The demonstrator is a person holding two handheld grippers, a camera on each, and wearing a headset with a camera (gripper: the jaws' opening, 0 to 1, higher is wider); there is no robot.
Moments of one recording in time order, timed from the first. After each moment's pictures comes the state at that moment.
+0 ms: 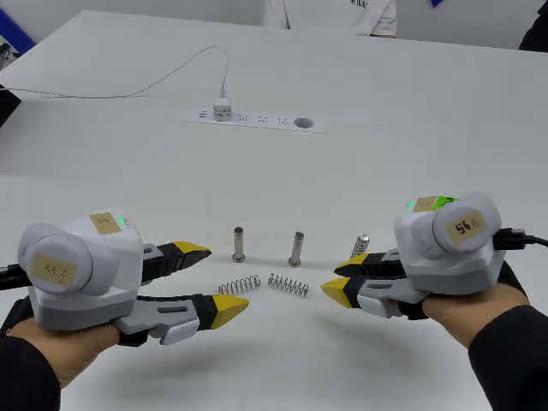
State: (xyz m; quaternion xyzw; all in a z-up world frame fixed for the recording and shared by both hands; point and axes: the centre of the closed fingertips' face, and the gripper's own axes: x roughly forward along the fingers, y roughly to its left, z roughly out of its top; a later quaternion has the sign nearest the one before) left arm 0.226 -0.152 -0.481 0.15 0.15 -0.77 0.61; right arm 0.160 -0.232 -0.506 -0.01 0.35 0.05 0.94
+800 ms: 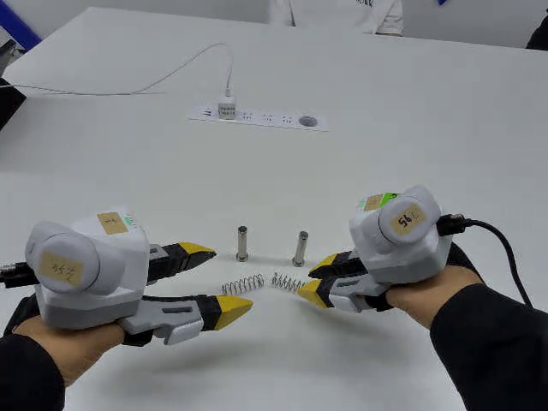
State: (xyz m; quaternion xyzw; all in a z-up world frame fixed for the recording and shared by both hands) left arm 0.225 -0.152 -0.485 0.15 0.16 -0.77 0.60; right arm 0.184 -0.220 -0.532 -0.04 0.39 0.11 0.91
